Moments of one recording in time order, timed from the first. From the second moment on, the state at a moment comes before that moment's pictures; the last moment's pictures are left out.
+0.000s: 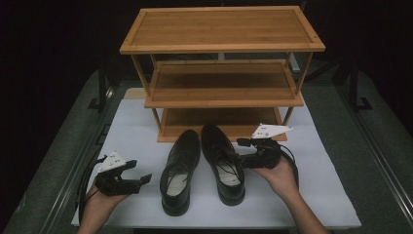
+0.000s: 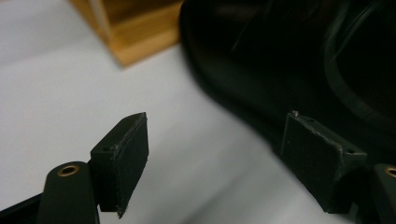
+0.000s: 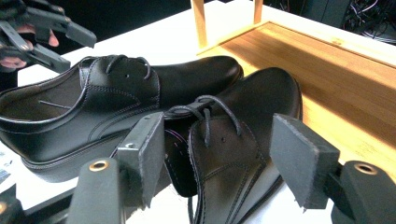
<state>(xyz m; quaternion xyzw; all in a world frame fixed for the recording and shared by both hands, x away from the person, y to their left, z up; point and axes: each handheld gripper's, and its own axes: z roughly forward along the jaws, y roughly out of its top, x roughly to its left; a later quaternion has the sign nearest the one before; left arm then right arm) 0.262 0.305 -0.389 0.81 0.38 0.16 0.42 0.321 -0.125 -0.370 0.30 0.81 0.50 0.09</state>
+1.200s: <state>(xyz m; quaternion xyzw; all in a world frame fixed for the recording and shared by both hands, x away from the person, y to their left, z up) 0.298 0.238 -0.370 0.85 0.28 0.11 0.43 0.330 -0.114 -0.381 0.31 0.83 0.46 0.08</state>
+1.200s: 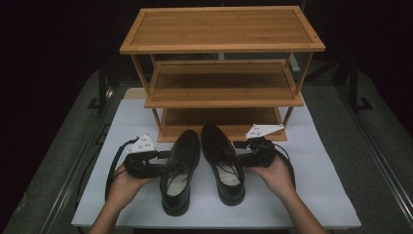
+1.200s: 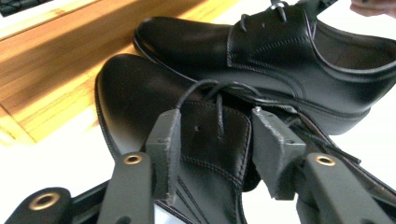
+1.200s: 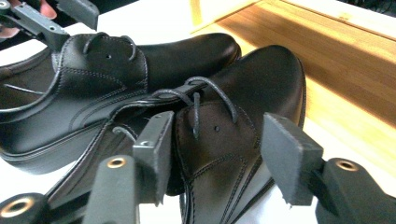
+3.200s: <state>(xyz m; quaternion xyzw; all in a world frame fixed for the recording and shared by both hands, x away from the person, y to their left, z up) 0.336 0.206 -0.345 0.81 0.31 0.18 0.45 0.347 -0.139 -0.362 0.36 0.79 0.47 0.14</state>
